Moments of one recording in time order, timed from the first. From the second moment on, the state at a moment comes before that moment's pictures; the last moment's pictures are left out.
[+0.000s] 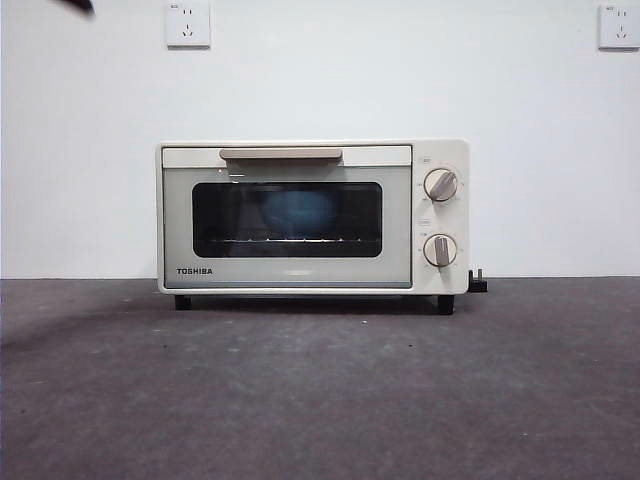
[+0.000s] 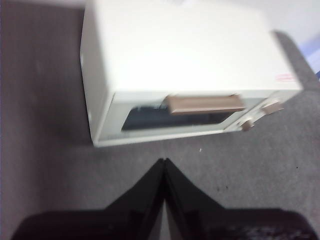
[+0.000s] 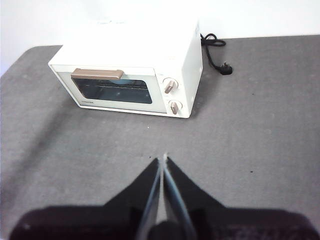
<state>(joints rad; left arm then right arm) -0.07 1.26 1.51 -0.84 0.37 -0.15 0.71 0.78 1.64 -1.35 0.34 0.33</state>
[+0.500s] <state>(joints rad) -0.11 0.85 1.51 -0.85 0.37 -0.12 0.71 0.78 1.64 -1.35 0.34 0.29</state>
